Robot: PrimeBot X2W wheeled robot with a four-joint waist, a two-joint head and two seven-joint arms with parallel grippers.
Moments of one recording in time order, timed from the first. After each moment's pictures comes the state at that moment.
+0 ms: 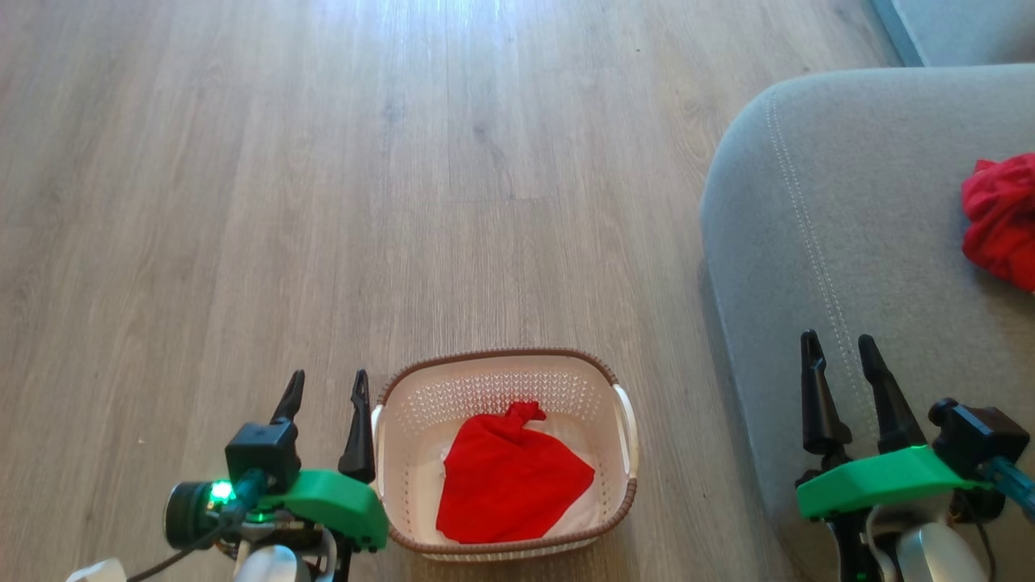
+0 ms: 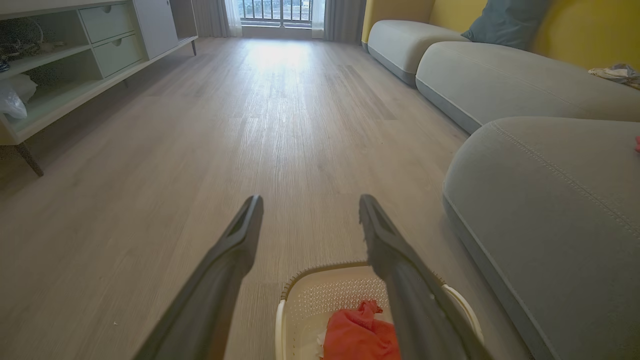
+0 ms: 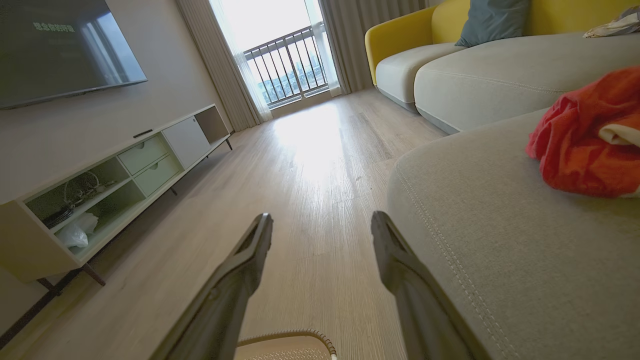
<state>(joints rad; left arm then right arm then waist) -0.05 0.05 -0.20 0.27 -0.20 0.15 -0.25 -0.01 -0.05 -0.02 0.20 0.39 0.13 -0.26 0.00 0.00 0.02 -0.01</state>
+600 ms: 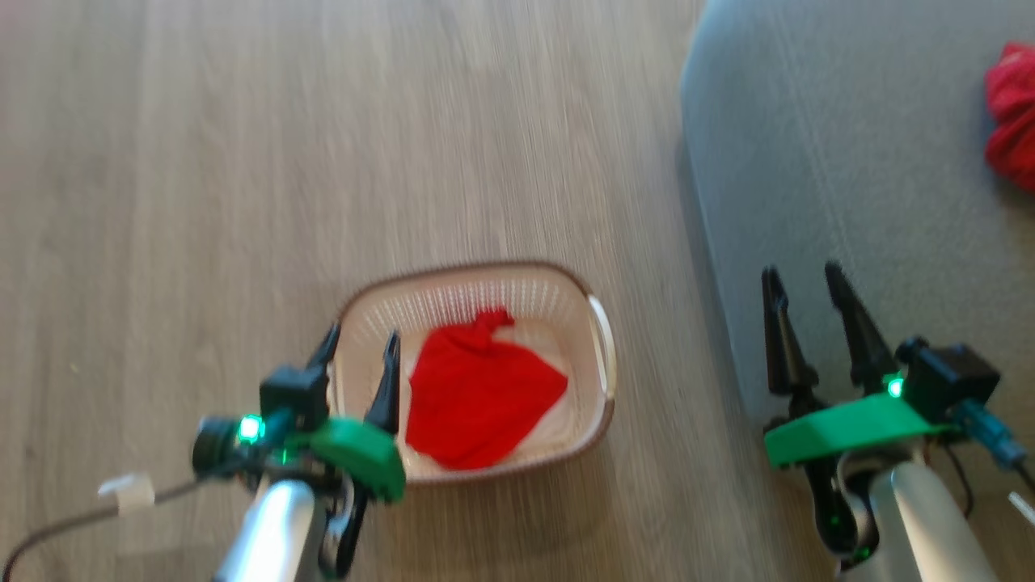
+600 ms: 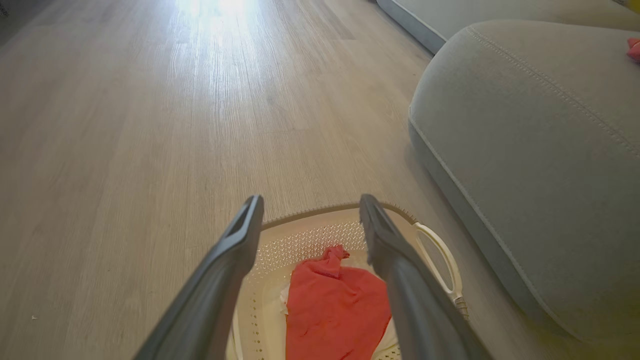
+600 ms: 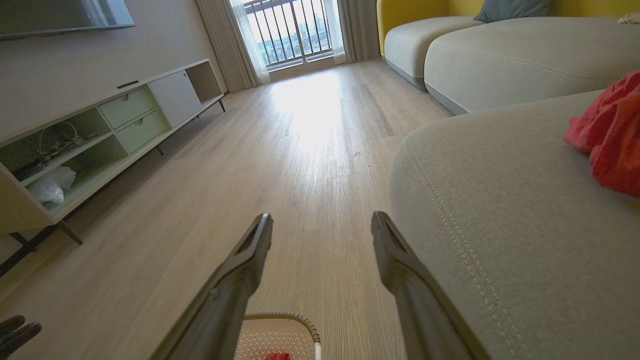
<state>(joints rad) -0.19 0.05 -0.26 0.42 -0.21 0.08 -0.25 -0.10 -0.05 0.05 0.16 0.31 0.13 -0.26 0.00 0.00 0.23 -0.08</state>
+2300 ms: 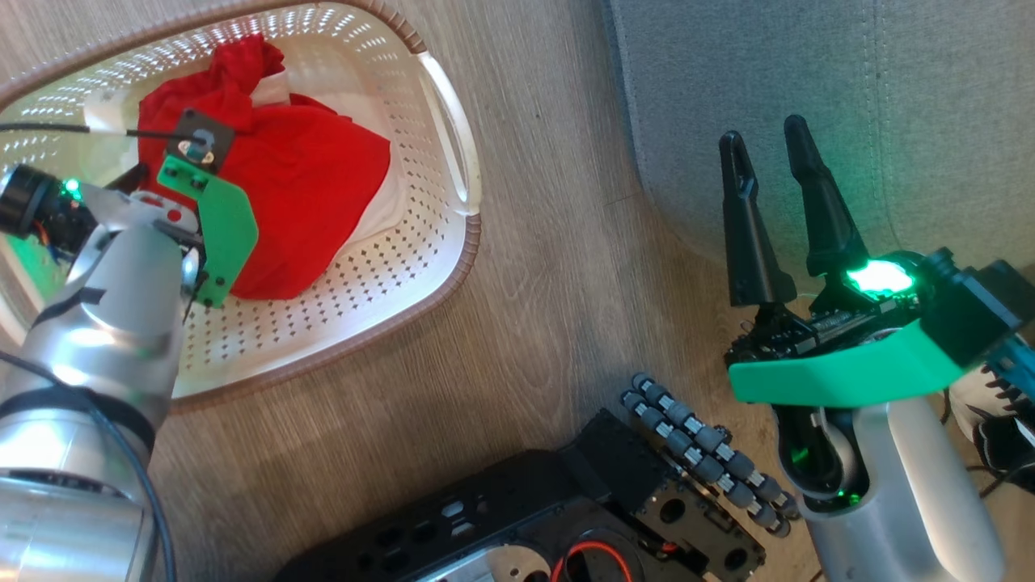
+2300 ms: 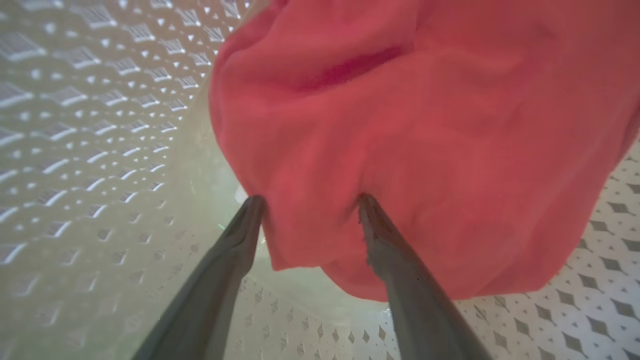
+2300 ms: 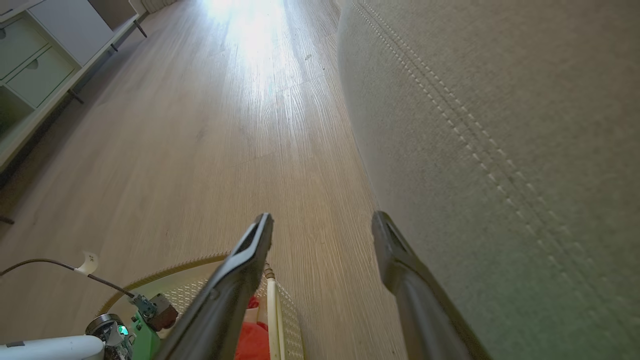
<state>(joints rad) -1.04 0.19 -0.42 1.30 0.11 0.05 0.07 -0.26 -0.05 0.22 -0.11 0.49 0.13 -0.26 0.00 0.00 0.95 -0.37</state>
